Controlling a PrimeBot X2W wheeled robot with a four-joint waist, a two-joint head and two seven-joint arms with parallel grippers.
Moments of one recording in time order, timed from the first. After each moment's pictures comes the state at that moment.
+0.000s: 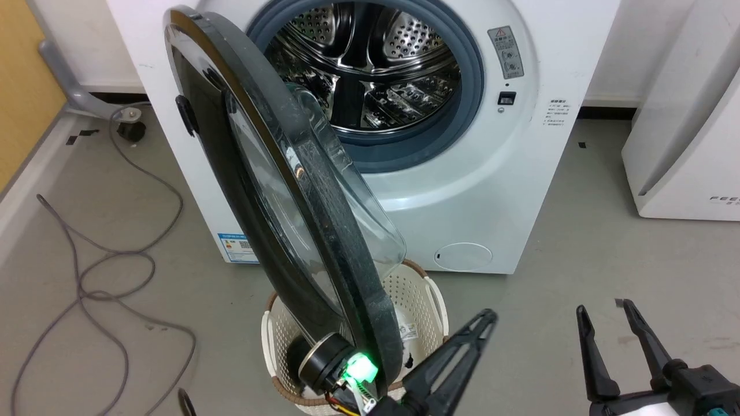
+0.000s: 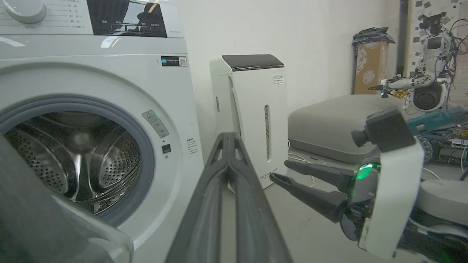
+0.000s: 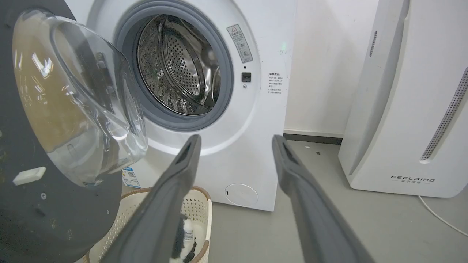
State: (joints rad) left arm -0.09 0.05 -0.68 -0.15 -0.02 -0.02 -0.26; right arm 0.10 -0.05 -0.04 0.03 0.07 0.13 -0.26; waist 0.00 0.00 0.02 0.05
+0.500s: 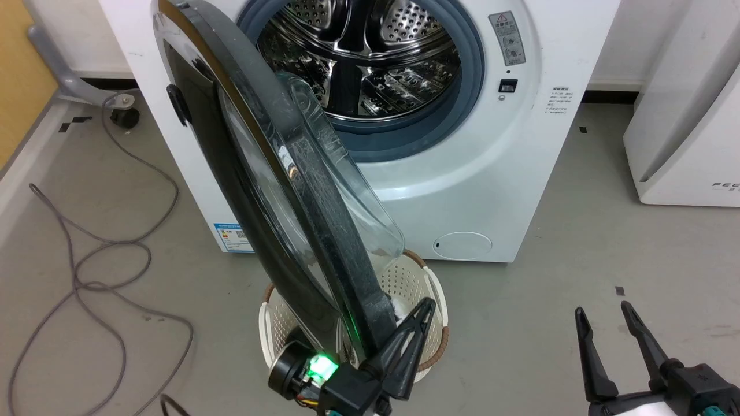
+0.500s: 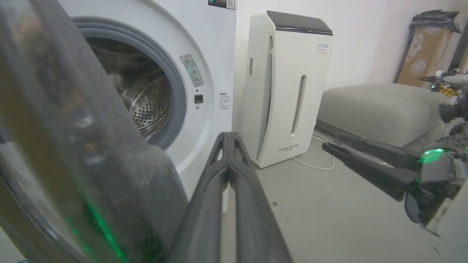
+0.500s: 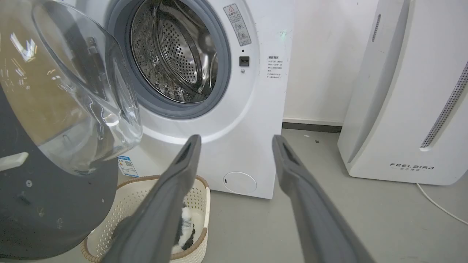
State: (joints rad) left arm -0.08 0.05 -0.57 0.01 -0.12 0.04 -0.26; right arm 0.09 -0.05 -0.05 0.05 0.06 0.13 -0.26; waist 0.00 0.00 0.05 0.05
